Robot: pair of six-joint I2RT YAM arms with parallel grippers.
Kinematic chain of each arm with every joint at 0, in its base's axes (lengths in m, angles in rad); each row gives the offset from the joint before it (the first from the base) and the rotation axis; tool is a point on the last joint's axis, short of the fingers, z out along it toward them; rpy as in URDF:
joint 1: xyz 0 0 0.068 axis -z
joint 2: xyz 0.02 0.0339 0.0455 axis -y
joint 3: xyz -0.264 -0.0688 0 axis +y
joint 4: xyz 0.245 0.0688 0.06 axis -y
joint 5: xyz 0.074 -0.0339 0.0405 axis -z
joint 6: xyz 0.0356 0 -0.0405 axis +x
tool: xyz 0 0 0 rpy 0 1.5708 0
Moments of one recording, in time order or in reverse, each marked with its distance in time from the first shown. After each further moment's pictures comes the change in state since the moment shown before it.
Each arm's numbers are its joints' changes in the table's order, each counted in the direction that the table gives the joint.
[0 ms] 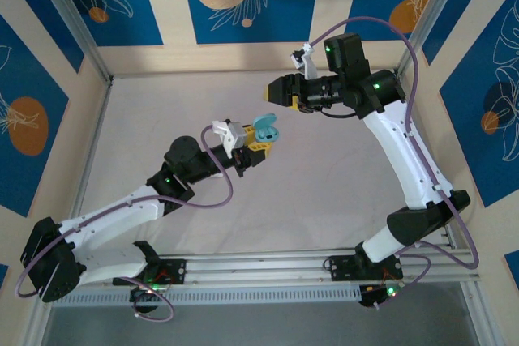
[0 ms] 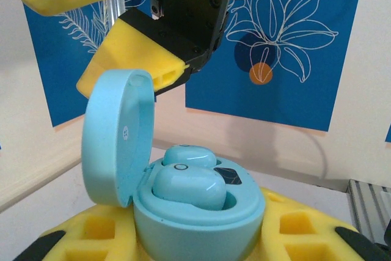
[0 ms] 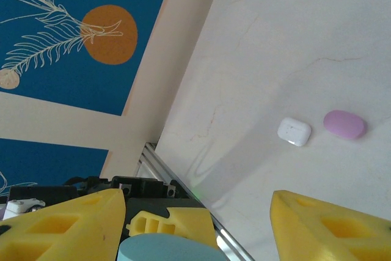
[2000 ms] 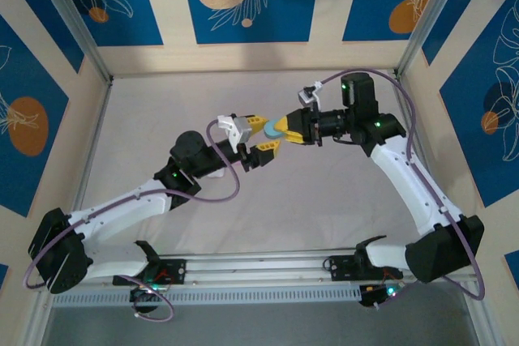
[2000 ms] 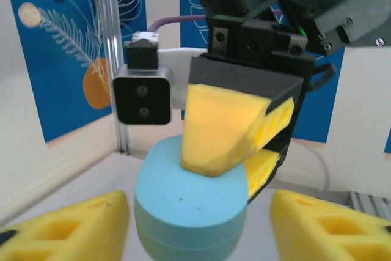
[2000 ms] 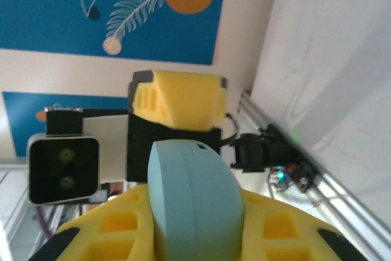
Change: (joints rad) left arm 0.001 -0.073 -0.051 0.056 0.016 -0.009; right arm 0.133 0.275 0.659 0.503 -0.475 0.369
